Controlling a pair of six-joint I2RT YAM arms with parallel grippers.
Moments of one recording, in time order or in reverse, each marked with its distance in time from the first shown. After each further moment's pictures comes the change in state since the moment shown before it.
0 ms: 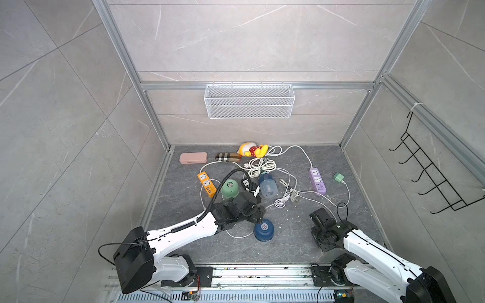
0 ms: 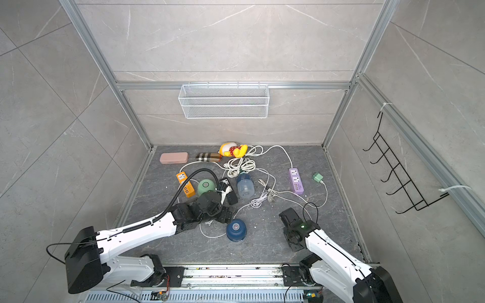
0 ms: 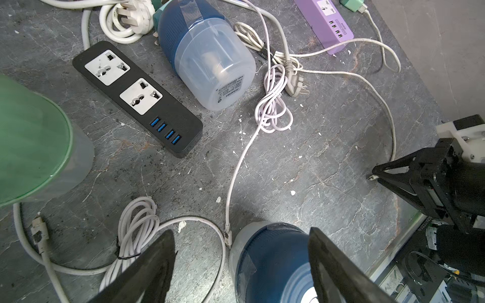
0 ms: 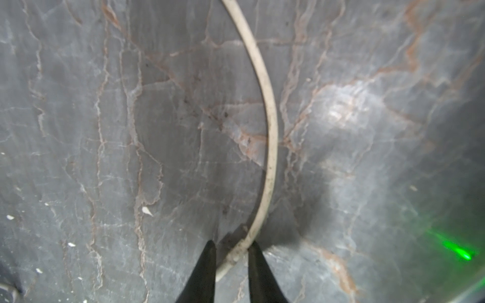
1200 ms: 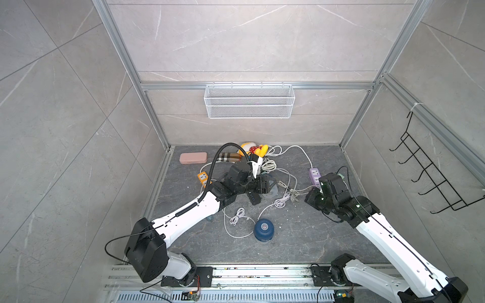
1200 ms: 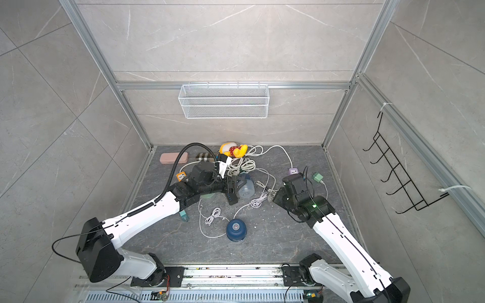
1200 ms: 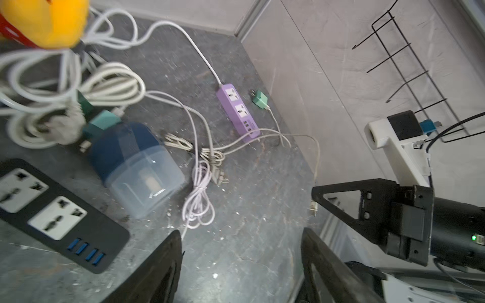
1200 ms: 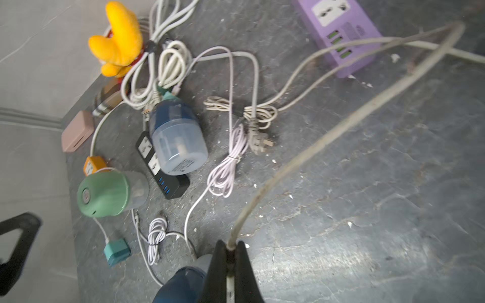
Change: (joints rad) left arm 0.203 0.157 0.262 0.213 0.446 -0.147; right arm -0.010 0.039 0.582 0.006 -0.117 -0.809
